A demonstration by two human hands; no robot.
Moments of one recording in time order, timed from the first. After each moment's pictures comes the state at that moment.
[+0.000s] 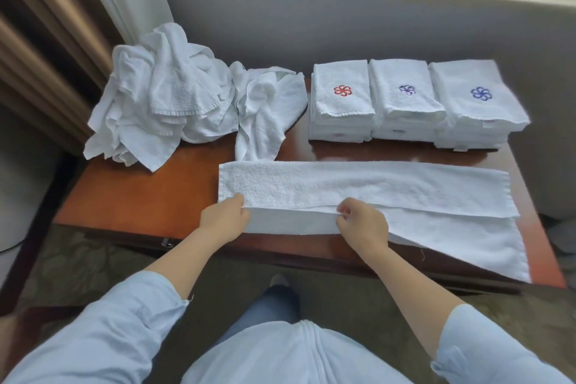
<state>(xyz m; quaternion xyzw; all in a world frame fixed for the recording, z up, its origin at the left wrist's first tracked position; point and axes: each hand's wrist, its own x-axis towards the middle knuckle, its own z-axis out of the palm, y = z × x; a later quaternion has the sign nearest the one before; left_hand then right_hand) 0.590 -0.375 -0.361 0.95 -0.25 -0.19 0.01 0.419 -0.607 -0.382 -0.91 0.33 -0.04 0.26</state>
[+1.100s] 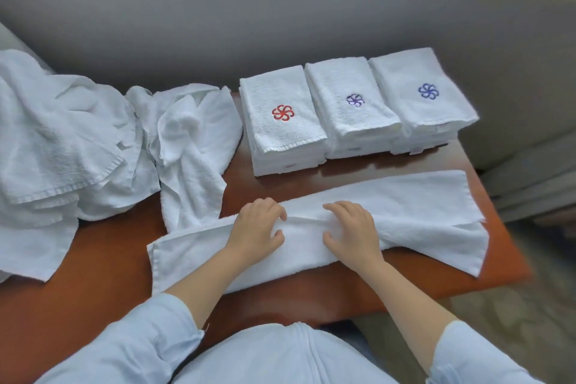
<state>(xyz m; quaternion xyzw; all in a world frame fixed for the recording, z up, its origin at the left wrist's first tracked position) 0.650 -0.551 -0.411 0.80 -0.56 -0.12 0.17 0.462 -0.691 -0.415 -0.91 0.33 -0.09 0.23</state>
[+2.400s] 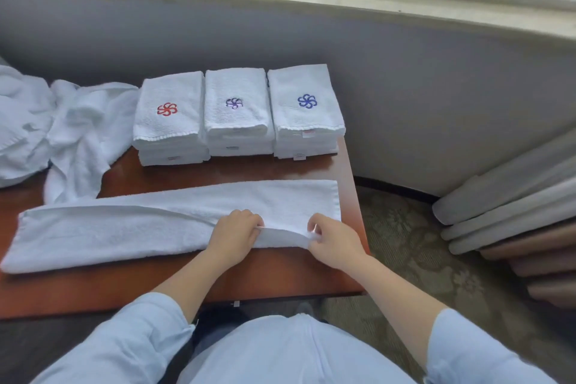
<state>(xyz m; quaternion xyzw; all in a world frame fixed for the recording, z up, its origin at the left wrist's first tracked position) 0.420 -0.720 -0.421 0.86 -0.48 -0.13 0.09 0.243 -0.892 -0.403 -0.89 0.30 0.09 0.33</state>
